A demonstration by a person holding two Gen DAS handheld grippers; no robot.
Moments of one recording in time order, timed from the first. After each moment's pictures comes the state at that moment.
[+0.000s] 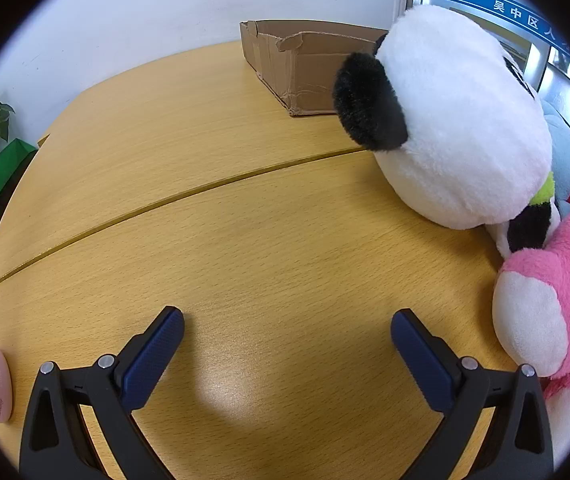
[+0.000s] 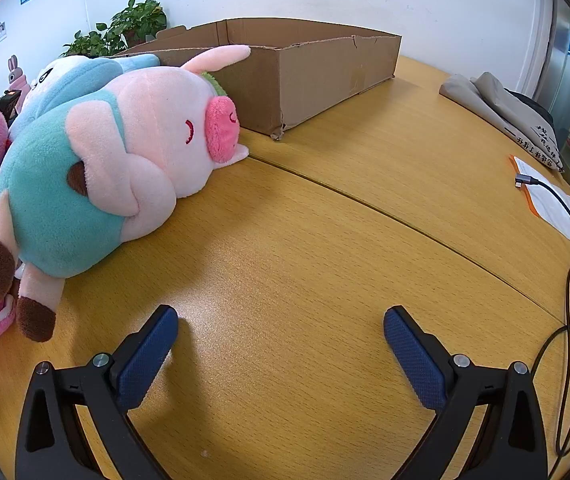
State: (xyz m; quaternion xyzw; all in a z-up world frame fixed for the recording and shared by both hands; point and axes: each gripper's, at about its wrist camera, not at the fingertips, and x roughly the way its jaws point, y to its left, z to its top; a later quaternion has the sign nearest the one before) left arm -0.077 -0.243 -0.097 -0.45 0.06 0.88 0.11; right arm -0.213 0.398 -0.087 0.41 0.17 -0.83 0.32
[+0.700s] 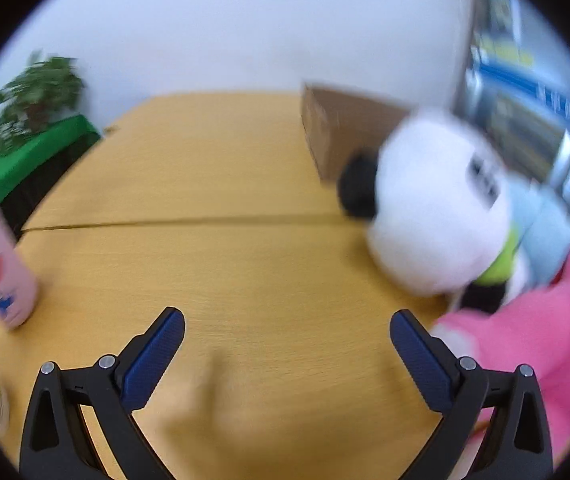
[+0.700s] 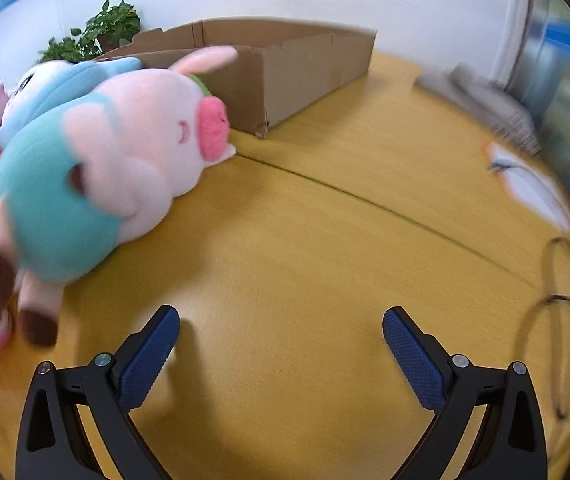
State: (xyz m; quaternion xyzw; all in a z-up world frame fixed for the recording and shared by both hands) left arm 0.001 -0.252 -0.048 -0.32 -0.09 0.94 -0.01; right arm -0.168 0.400 -0.064 0.37 0.18 -0.87 0.25
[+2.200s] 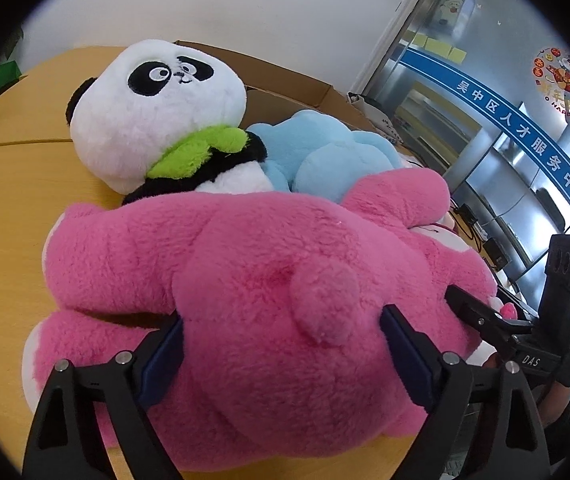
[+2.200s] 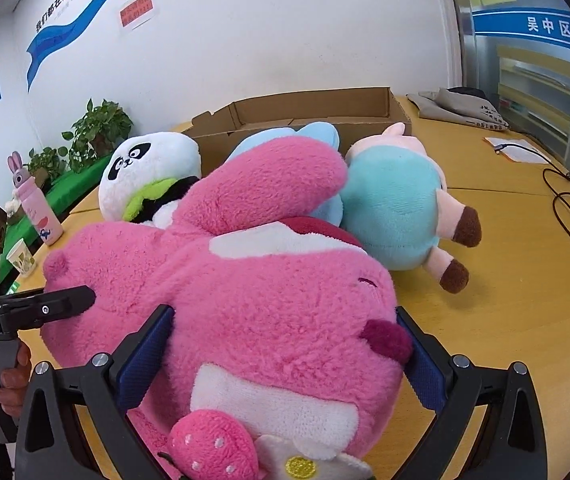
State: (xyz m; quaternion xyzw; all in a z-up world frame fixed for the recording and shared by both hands) left arm 0.039 -0.069 -0.031 -0.40 -0.15 0.89 0.14; right arm 0.005 0.231 -0.036 0.35 -0.01 -0.91 0.22
